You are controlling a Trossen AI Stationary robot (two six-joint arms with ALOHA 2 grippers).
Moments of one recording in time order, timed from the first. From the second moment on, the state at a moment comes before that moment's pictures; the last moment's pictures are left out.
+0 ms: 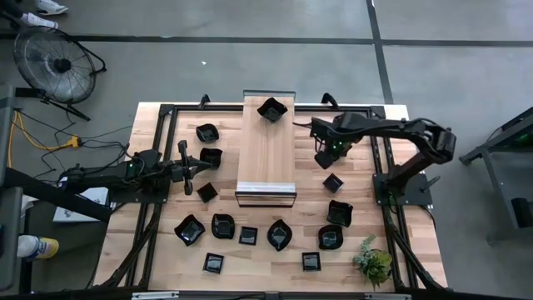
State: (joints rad) left arm 0.08 0.01 0.04 -0.05 -0.06 0.66; right arm -0.42 1.53 1.05 -1.11 0.12 0.50
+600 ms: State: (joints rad) left arm 0.08 0.01 0.04 -0.05 -0.06 0.66; right arm -0.41 1.57 0.90 -0.89 0.20 0.21
